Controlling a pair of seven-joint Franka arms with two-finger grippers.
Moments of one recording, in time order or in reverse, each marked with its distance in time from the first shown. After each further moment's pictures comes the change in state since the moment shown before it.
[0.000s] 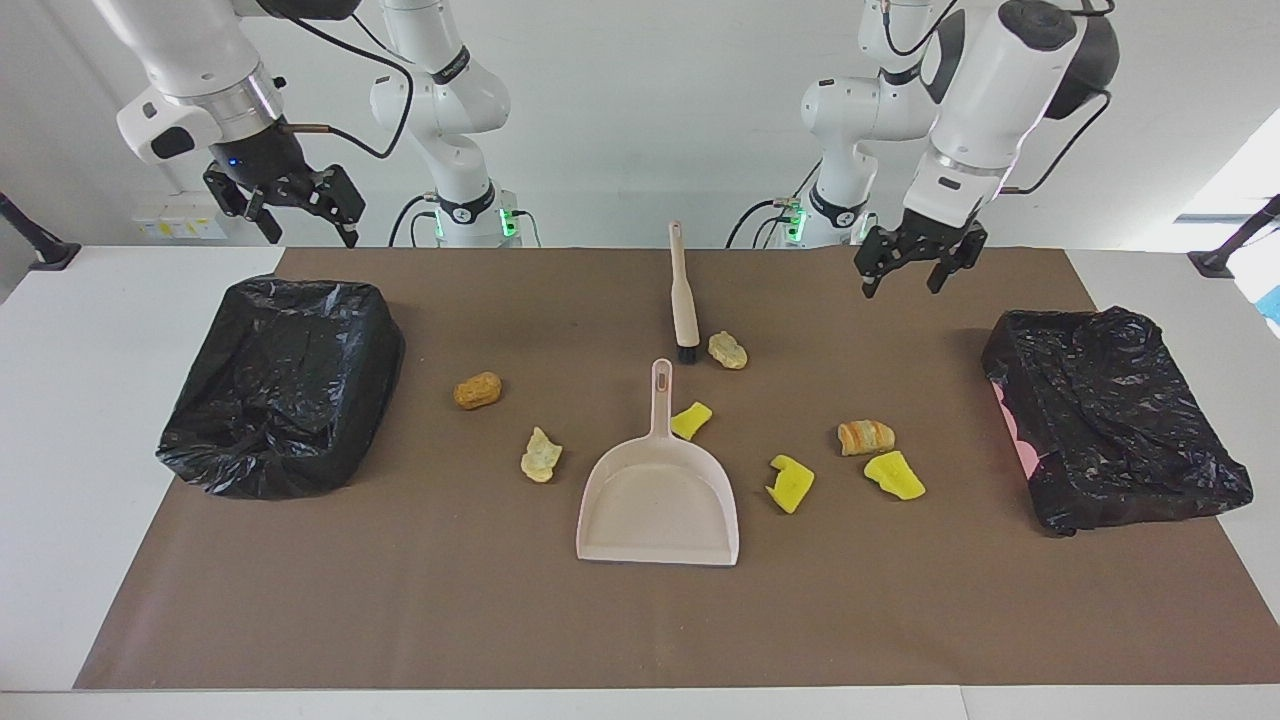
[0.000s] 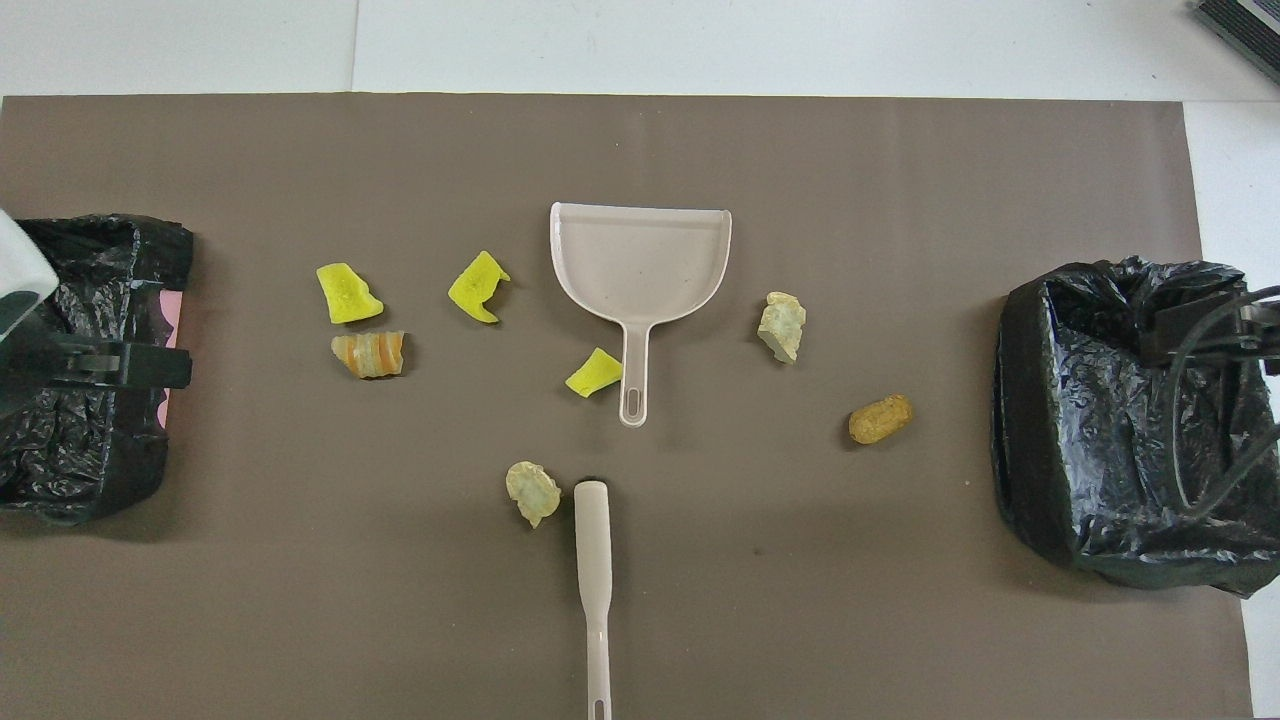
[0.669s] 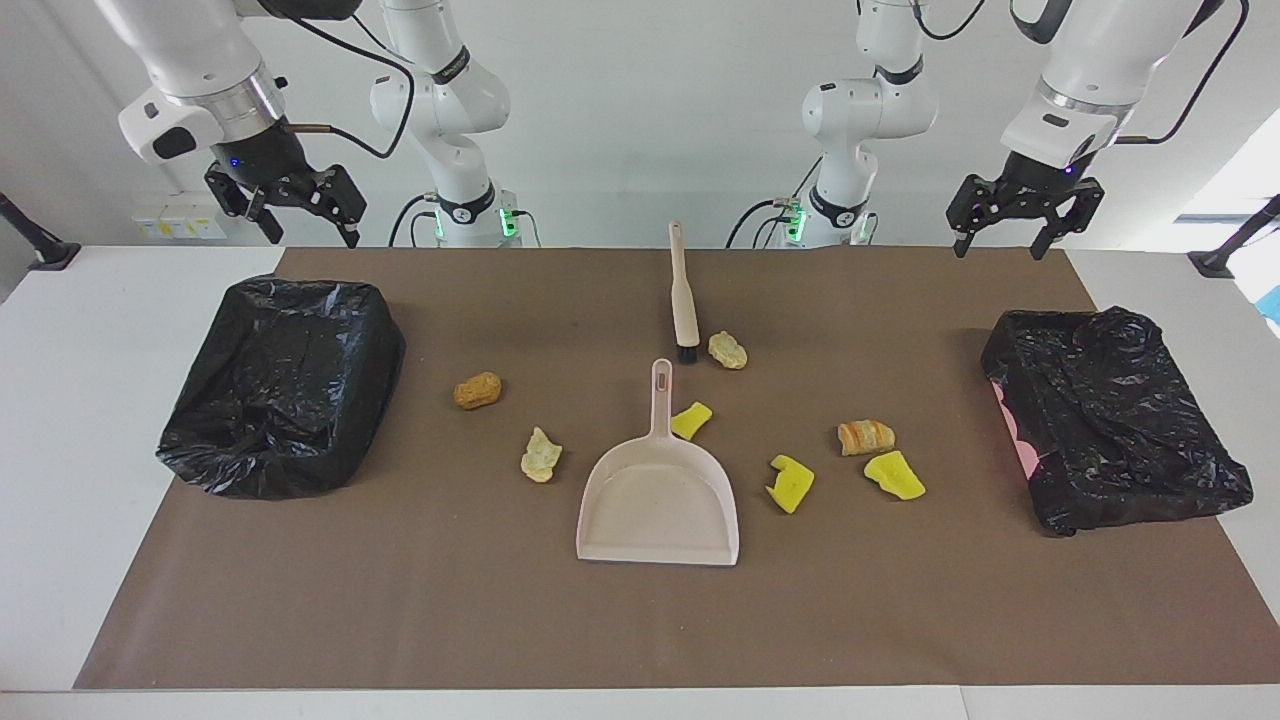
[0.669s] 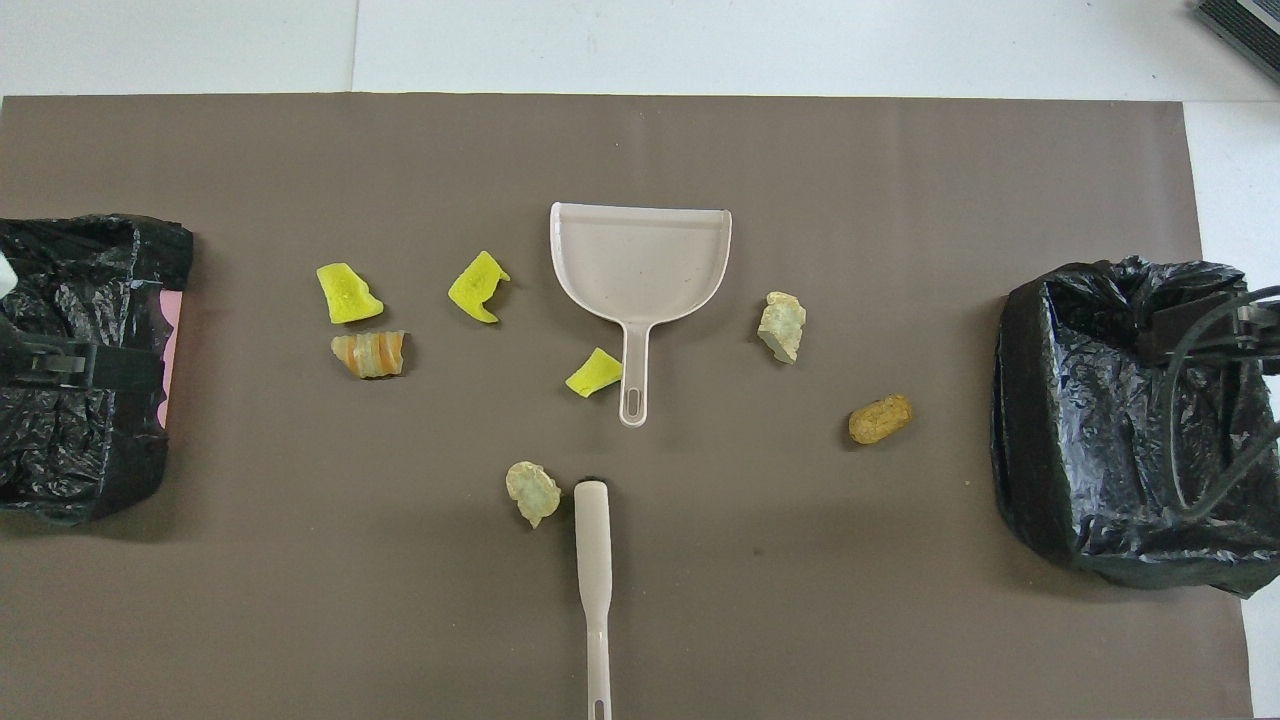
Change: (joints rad) left arm 0.001 0.011 -0.009 0.000 0.000 -0.016 0.002; right arm 0.001 0.000 0.015 0.000 0.000 0.000 0.000
